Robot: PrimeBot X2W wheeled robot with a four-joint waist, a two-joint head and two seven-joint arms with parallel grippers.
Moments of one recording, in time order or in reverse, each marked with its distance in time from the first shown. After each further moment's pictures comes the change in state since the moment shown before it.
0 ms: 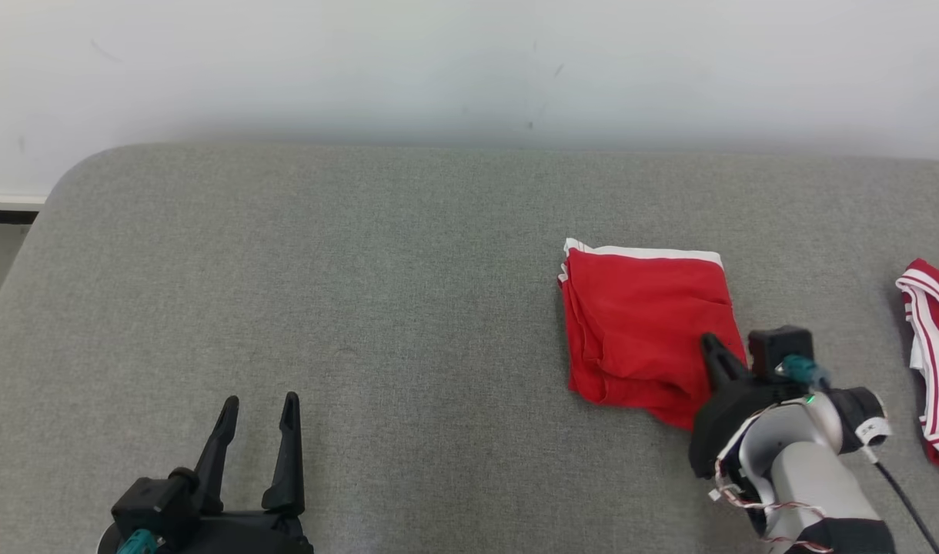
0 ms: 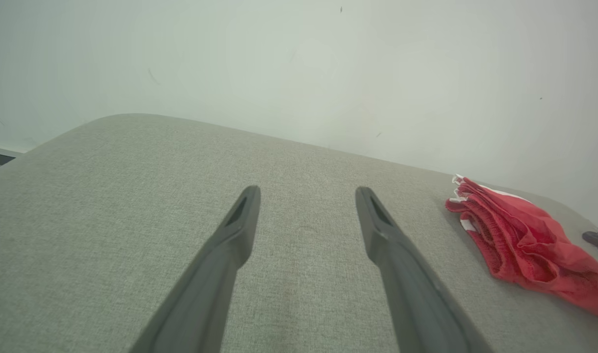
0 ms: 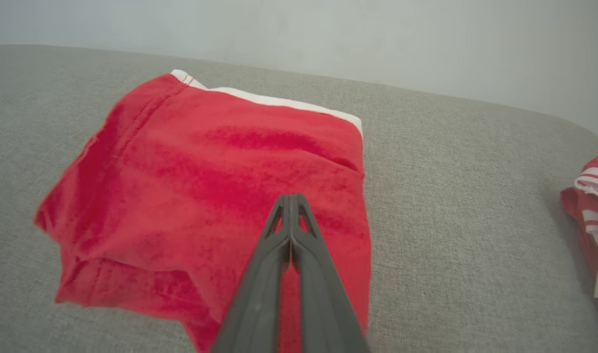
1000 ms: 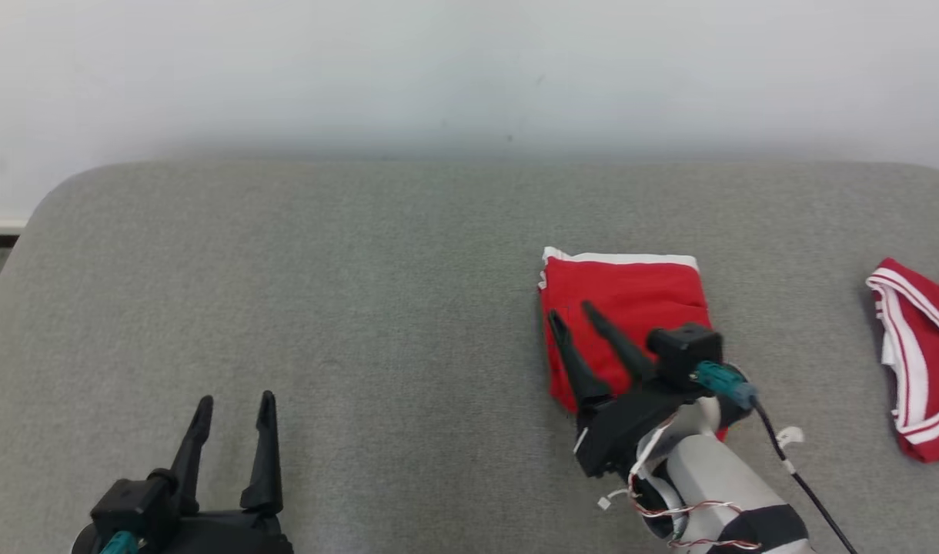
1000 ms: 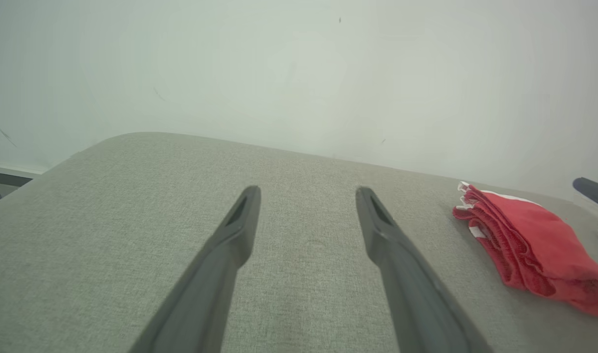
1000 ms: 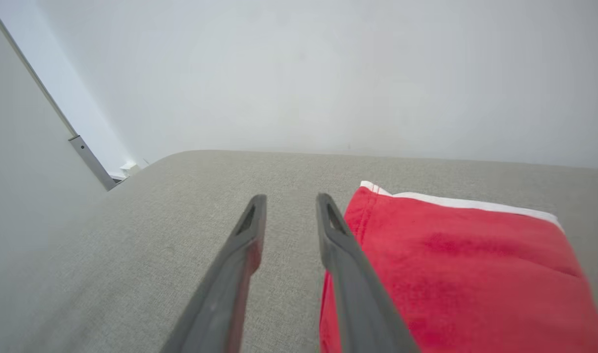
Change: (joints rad) left arm -0.002 0.001 0.049 0.001 0.052 -0.008 0.000; right arm -0.066 0.048 0.424 -0.017 0.400 0.000 -0.230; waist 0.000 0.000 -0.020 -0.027
